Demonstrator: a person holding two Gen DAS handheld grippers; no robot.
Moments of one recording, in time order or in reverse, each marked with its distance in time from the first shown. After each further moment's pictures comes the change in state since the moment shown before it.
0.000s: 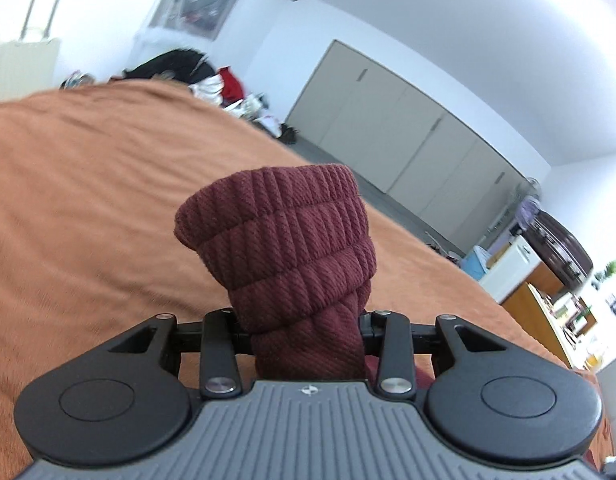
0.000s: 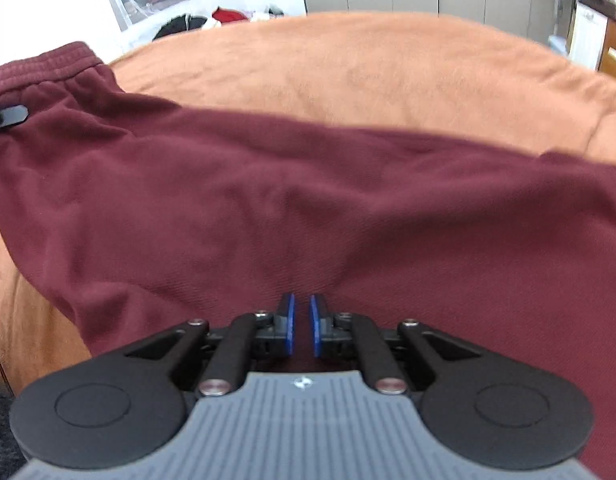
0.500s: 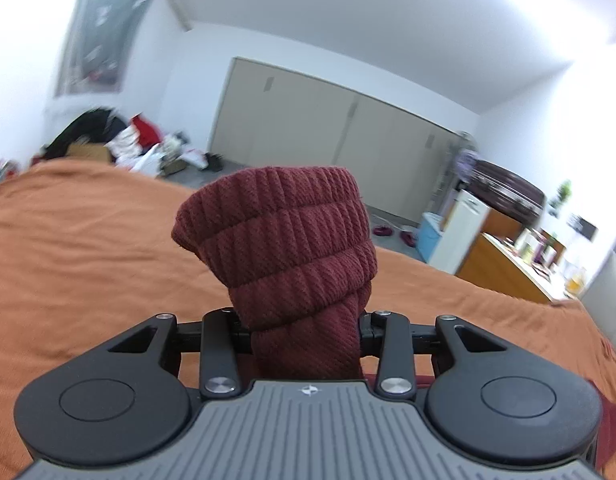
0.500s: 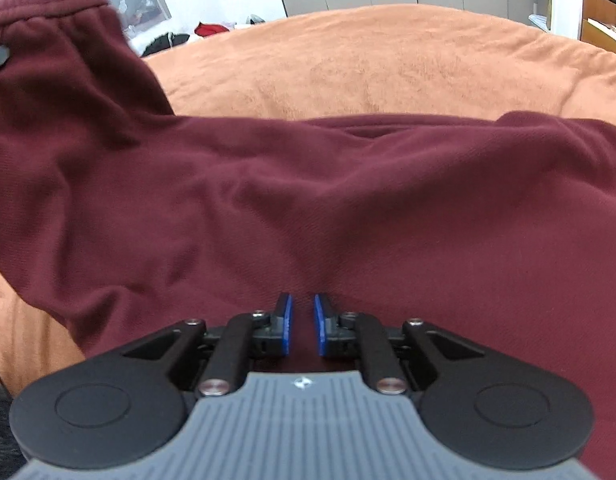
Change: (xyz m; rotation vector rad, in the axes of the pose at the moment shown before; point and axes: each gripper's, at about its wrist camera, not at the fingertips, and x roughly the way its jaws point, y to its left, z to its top) left arm -0.003 -0.111 -0.015 0.313 -0.032 -0.132; right arm -0.007 -0.030 -0.017 0.113 -0.004 0.038
